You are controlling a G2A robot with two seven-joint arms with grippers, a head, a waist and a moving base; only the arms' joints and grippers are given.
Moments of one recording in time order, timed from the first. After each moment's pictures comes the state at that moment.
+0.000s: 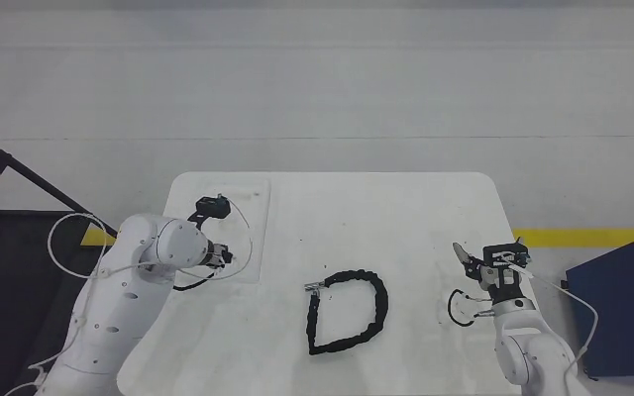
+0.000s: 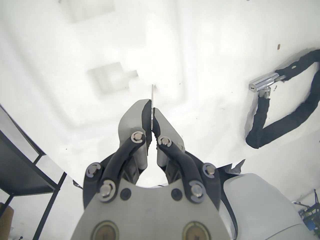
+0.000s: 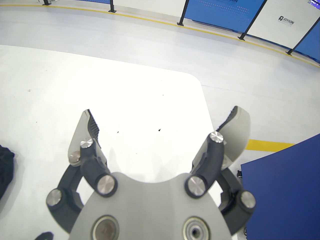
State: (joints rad) left arm 1.10 -0.99 -1.29 -1.77 0.85 0.19 -1.54; right arm -1.73 -1.15 1.60 -1.80 -1.33 0.00 0.00
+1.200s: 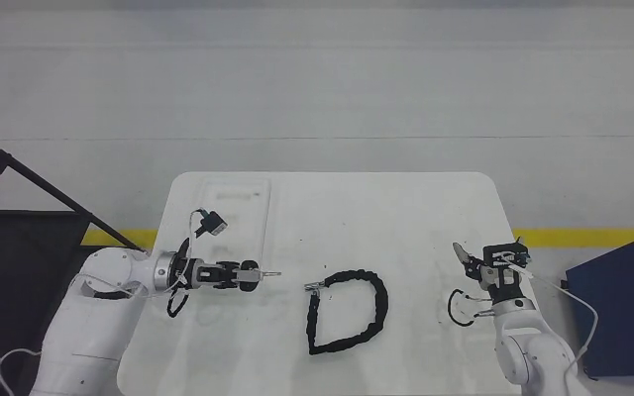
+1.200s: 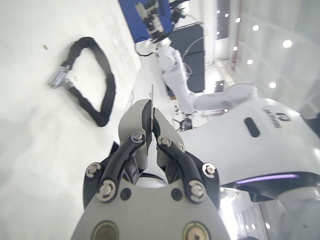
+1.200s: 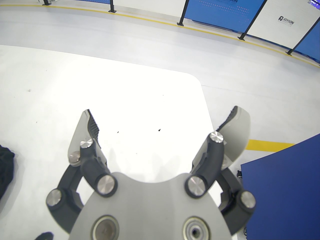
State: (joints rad) left arm 1.28 -0.96 -1.44 -1.52 -0.36 -0.37 -1.45; right arm -1.73 -1.15 1.60 -1.80 -1.33 0.00 0.00
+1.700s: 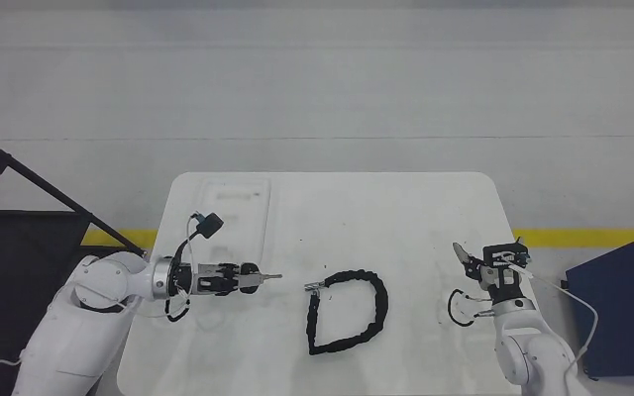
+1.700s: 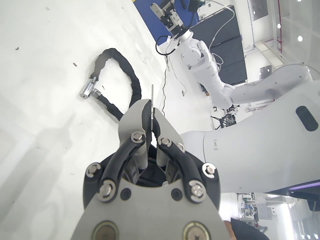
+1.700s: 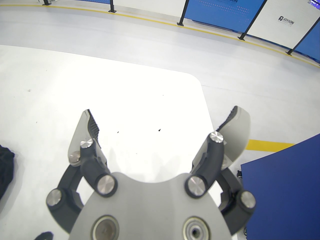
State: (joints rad) left arm 1.38 -0.84 -1.45 -1.68 -0.37 -0.53 -1.29; right arm -1.73 -1.15 1.60 -1.80 -1.33 0.00 0.00
